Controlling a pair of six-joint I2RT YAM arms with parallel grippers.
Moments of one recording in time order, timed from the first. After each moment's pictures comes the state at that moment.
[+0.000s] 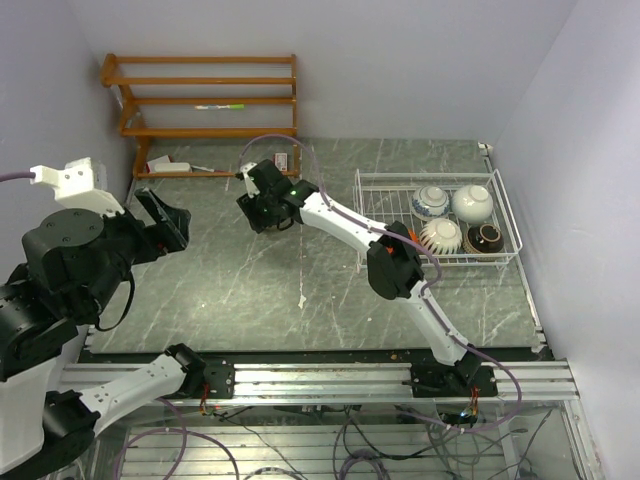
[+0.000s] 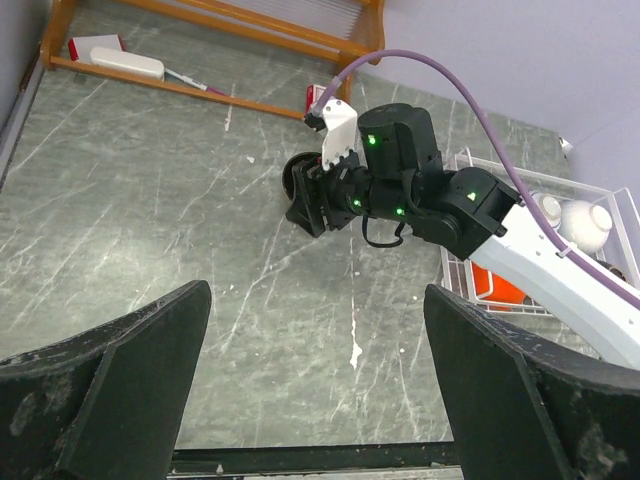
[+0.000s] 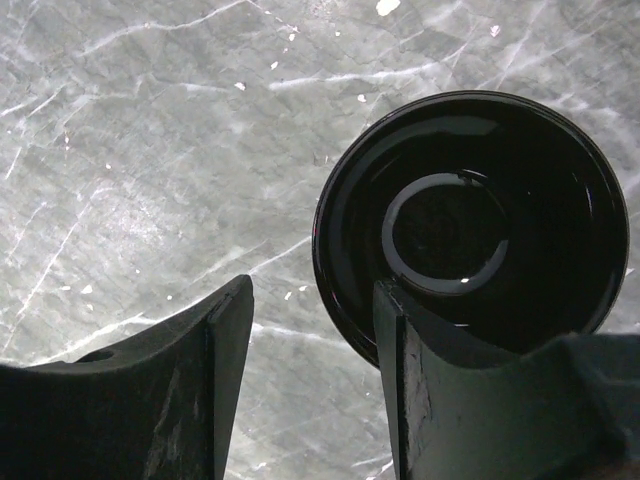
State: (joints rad) left arm -0.69 0.85 1.77 -1.25 -0.56 -0.56; right arm 0.85 2.48 2.29 -0.62 -0.03 0.08
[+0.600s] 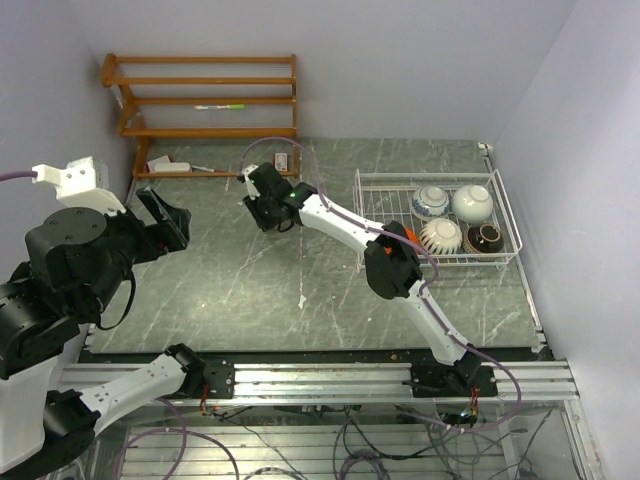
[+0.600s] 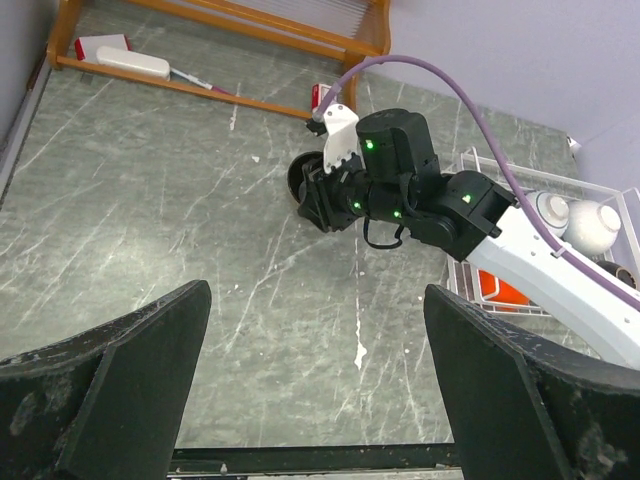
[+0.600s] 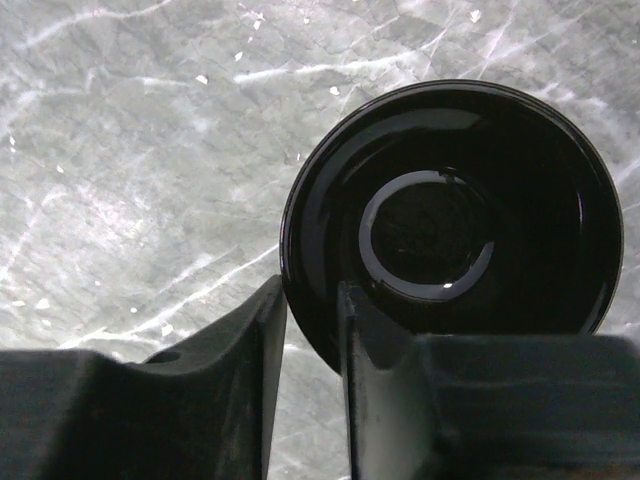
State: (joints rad) left arm -0.69 0.86 1.77 -1.25 -0.57 -0.56; right arm 0.85 2.51 2.28 -0.59 0.01 0.06
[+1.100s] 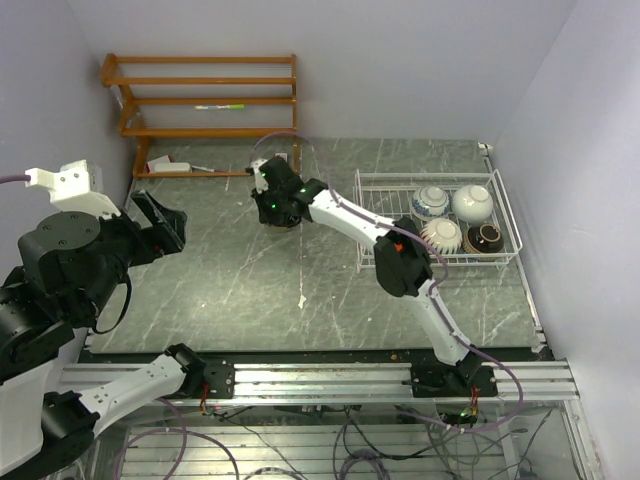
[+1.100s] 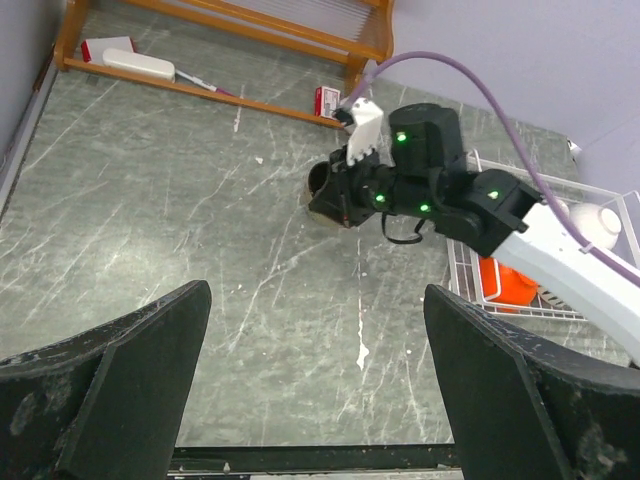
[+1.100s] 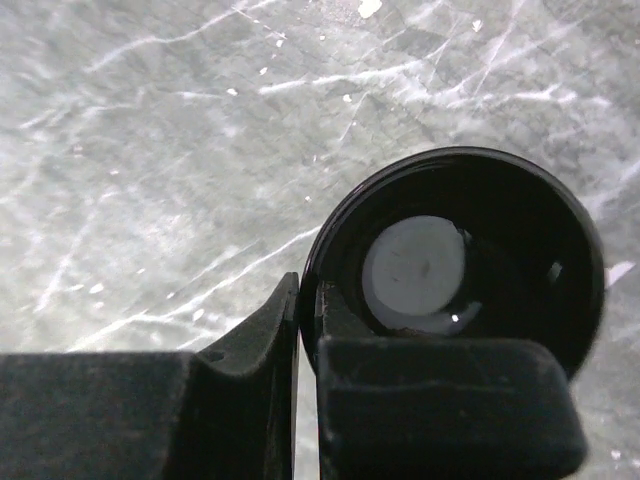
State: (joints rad) left arm -0.69 0.85 1.77 -1.26 -0.58 -0.56; right arm 0.83 2.46 2.21 -0.54 -0.06 0.10
